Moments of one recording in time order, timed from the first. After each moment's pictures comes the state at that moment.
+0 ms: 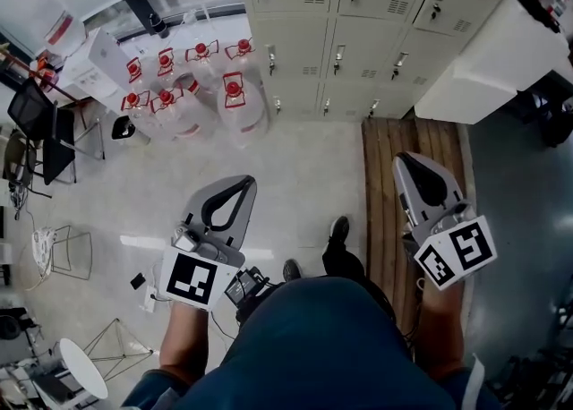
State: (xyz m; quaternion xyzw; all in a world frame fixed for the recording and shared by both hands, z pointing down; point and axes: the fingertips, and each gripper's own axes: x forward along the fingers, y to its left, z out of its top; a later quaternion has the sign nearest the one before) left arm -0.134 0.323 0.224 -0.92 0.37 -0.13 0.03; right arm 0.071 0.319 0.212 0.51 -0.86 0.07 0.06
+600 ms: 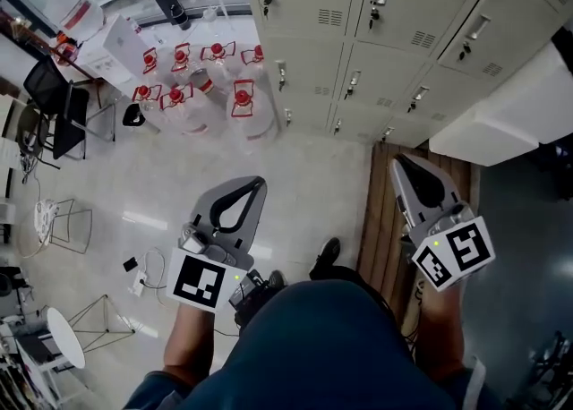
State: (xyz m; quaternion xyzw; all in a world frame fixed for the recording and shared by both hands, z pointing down) left arm -0.040 0.201 0.225 -0.89 0.44 -0.14 0.02; right arm 0.143 0.165 0.228 0.43 -0.90 0.08 0.07
